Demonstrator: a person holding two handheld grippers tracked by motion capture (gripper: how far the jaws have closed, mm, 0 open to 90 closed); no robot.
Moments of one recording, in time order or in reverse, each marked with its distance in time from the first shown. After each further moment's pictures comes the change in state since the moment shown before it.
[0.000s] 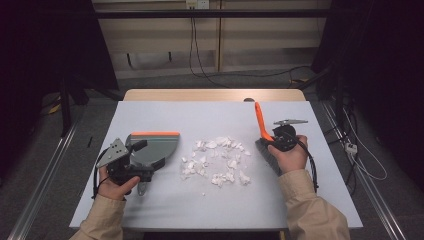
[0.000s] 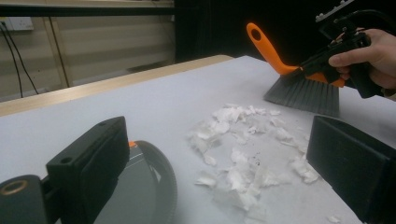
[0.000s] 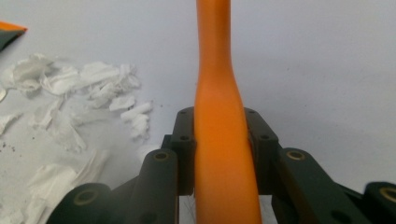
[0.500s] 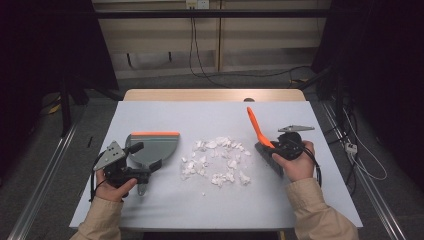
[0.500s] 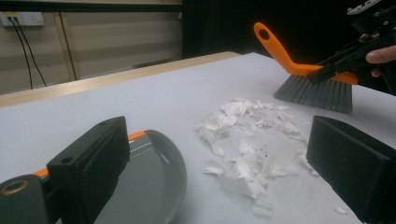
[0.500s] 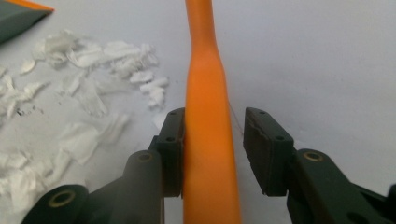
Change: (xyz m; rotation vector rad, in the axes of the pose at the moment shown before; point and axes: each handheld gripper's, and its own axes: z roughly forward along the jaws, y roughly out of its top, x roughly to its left) left arm 0.003 -0.008 -0.007 0.003 0.025 -0.012; right arm 0.002 -0.017 -0.026 -0.011 0.031 -0.067
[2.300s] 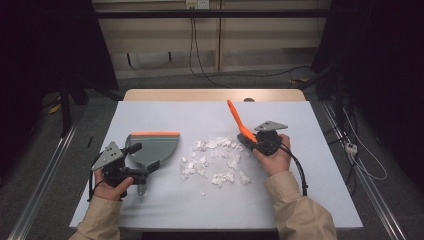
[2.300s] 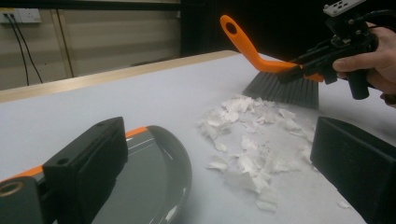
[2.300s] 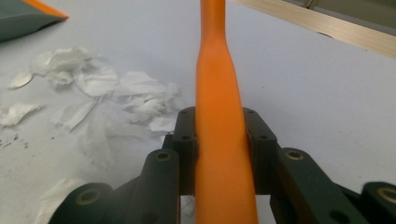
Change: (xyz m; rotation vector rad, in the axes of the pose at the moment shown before) left arm 0.007 -0.005 0.000 0.000 -0.012 -0.008; right arm 0.038 0.019 0.046 -0.104 -0.011 -0.199
